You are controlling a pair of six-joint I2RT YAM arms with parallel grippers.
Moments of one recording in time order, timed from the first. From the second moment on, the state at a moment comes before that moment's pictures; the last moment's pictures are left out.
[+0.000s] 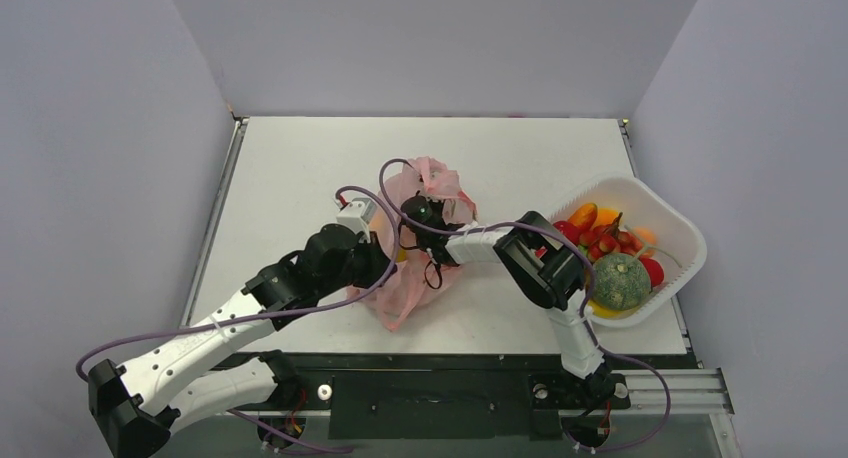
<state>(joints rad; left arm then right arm) -0.85 0.93 0.81 -0.44 -0.10 -0.67 0.81 2.13 1.24 0.37 0.63 0.56</state>
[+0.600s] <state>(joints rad) -0.83 0.91 0.78 -0.50 -0.14 -0.67 0.92 1.61 0.76 0.35 0.43 0.47</state>
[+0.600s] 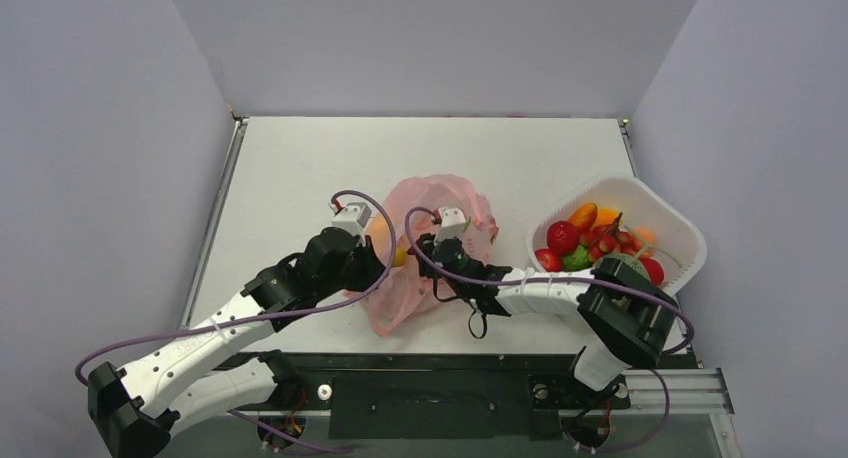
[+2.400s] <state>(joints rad) -0.82 0.92 0.76 -0.50 -0.12 -0.59 0.45 0.56 0.53 -0.69 0.78 0.89</state>
